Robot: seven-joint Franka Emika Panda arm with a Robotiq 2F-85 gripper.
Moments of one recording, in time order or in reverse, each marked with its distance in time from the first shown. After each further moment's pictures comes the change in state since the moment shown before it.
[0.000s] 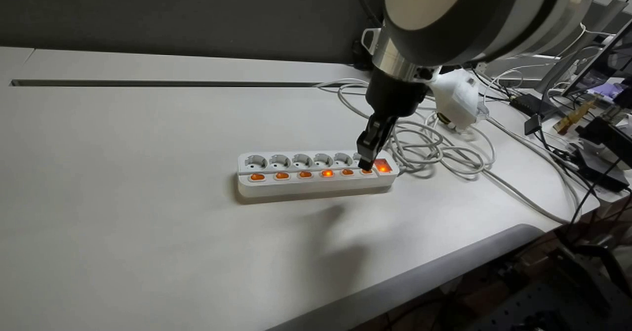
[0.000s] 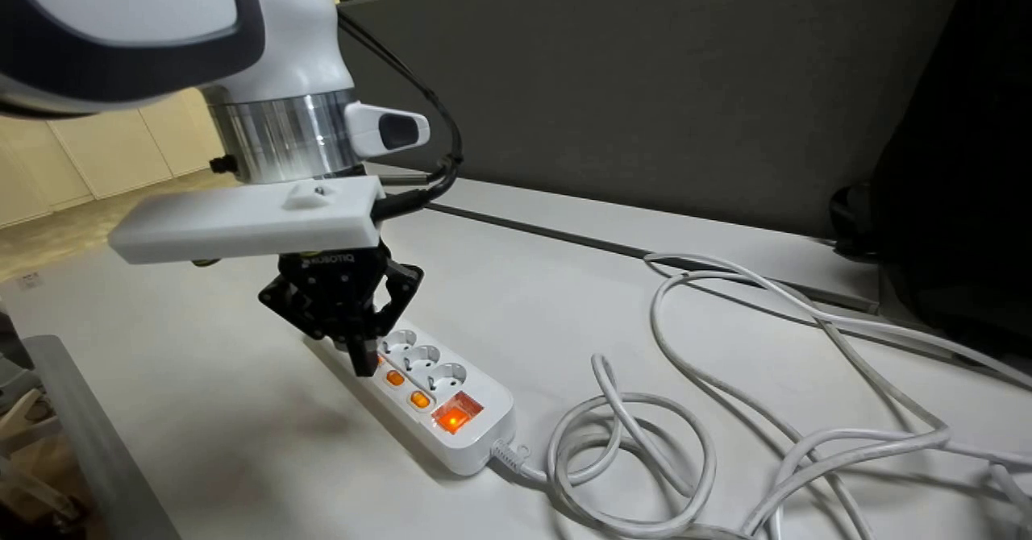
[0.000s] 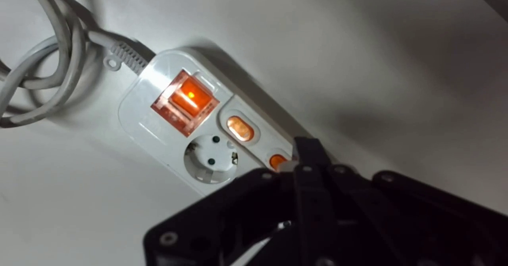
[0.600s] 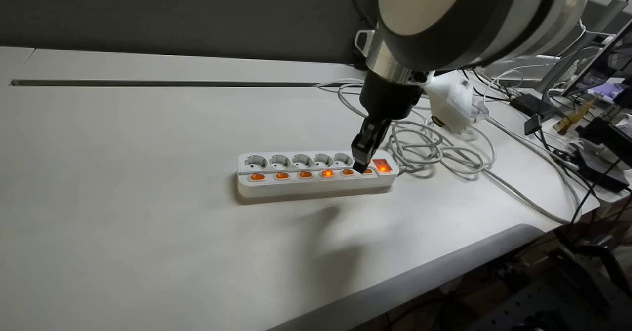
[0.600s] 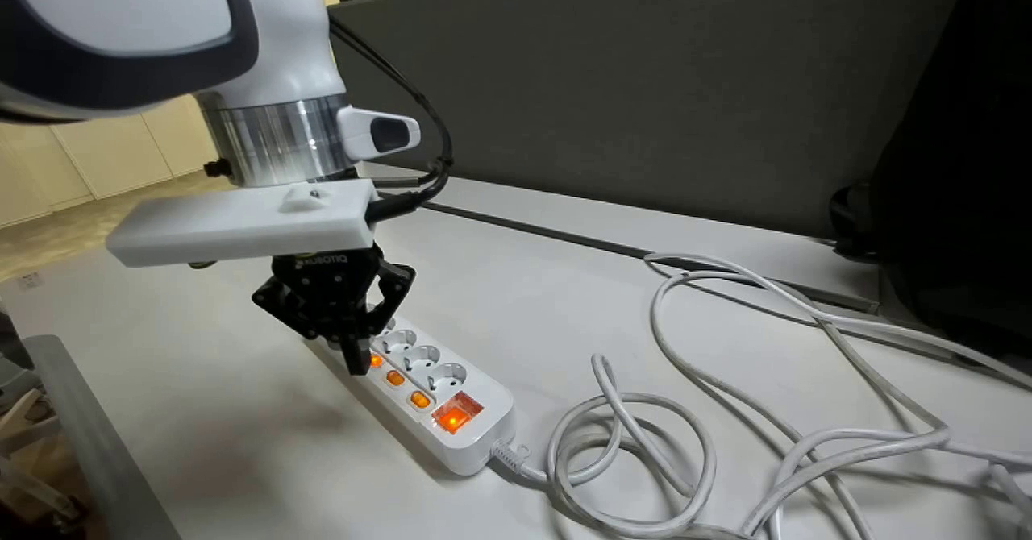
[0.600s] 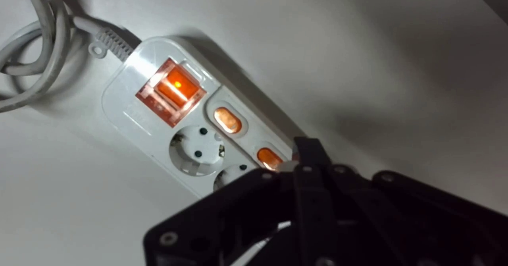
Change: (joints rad) arm 0.000 0.008 0.023 -0.003 0.000 0.015 -0.005
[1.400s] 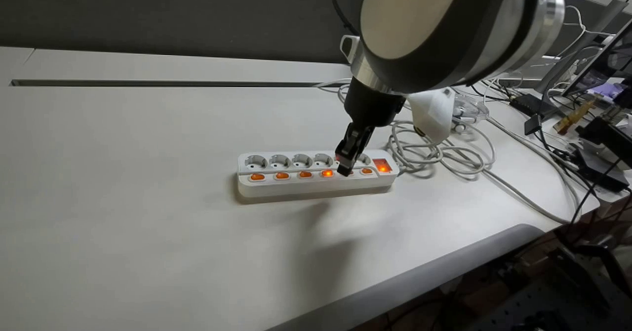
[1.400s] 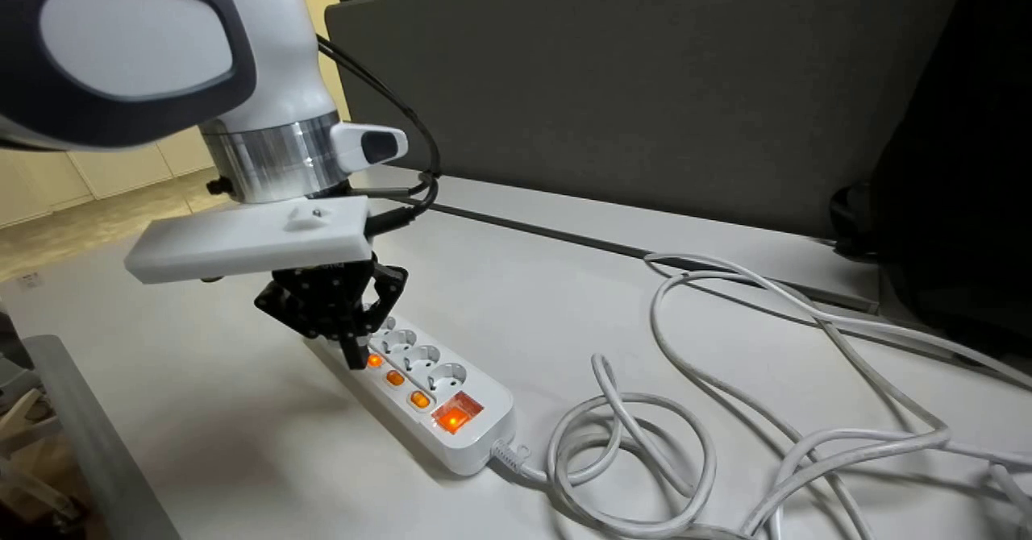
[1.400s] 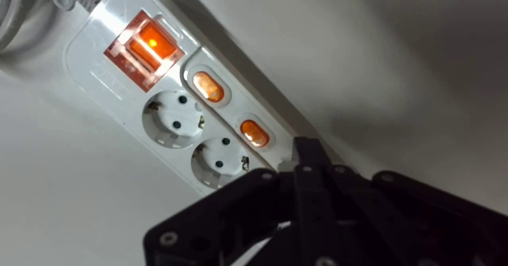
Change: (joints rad) arm 0.000 0.052 0.039 0.005 -0.001 0.091 -0.001
